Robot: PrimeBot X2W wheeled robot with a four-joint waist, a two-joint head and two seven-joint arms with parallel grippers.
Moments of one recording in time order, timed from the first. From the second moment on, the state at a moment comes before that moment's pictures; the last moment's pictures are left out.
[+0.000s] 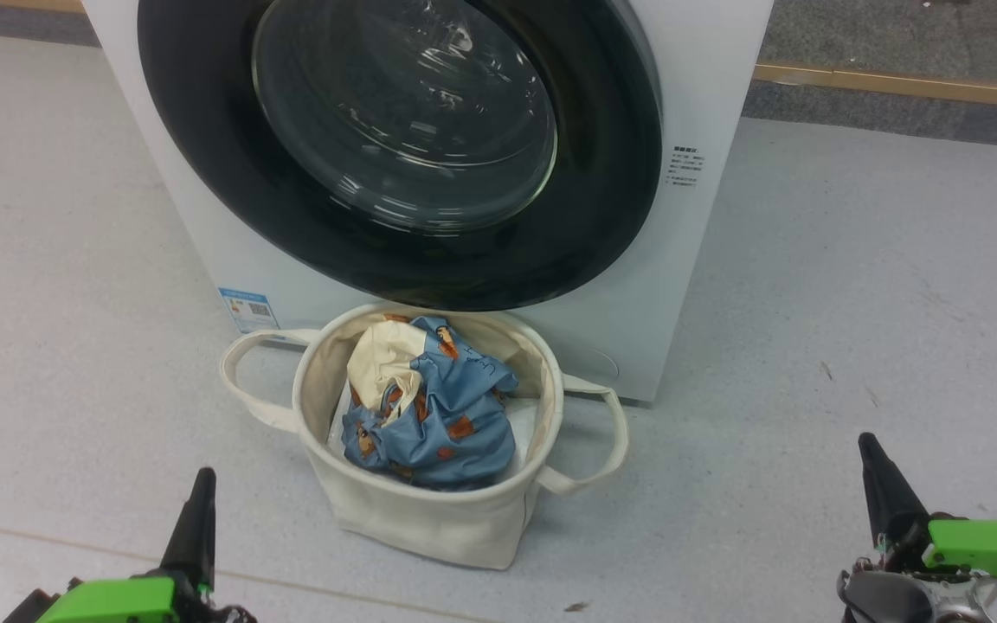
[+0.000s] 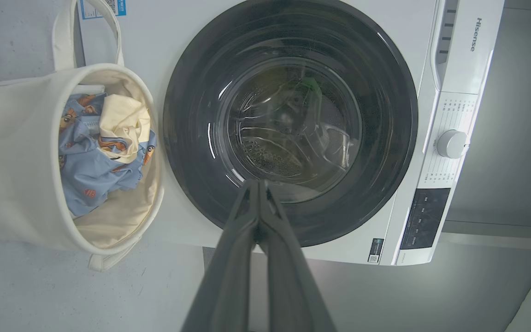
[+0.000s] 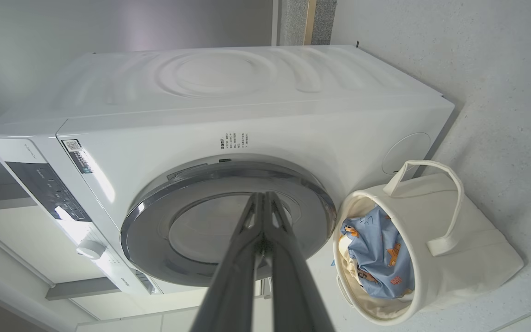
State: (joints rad) left arm -0.08 0.04 0.08 0.28 -1.60 -0.12 0.11; right arm -0.09 -0.04 -0.13 0.28 1.60 0.13 0.10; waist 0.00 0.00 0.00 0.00
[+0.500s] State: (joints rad) left arm -0.08 0.04 0.08 0.28 -1.60 -0.12 0.11; right arm -0.09 -0.04 -0.13 0.28 1.60 0.13 0.10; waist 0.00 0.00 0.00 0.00
